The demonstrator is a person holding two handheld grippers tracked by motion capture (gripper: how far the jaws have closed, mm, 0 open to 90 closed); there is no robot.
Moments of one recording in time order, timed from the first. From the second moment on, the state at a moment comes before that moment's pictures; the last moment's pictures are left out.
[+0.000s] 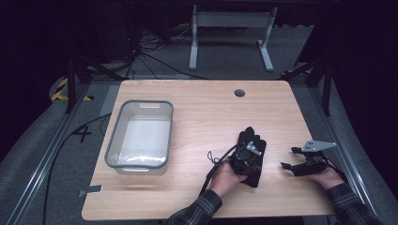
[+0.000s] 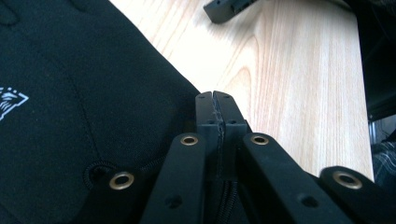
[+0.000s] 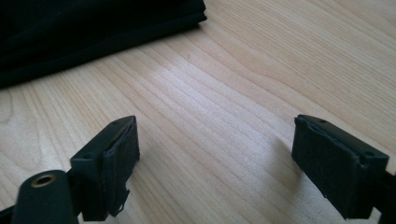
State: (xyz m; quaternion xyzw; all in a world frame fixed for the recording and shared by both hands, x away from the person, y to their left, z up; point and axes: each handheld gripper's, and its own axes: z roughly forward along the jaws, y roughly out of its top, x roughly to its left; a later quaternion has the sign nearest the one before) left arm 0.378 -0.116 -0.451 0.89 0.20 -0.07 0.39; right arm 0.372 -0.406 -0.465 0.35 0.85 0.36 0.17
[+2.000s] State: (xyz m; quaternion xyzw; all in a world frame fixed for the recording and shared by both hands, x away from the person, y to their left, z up) left arm 0.380 -0.025 -0.414 0.90 0.21 0.01 0.37; right arm 0.372 -0.404 -0.467 0.34 0.85 0.36 0.16
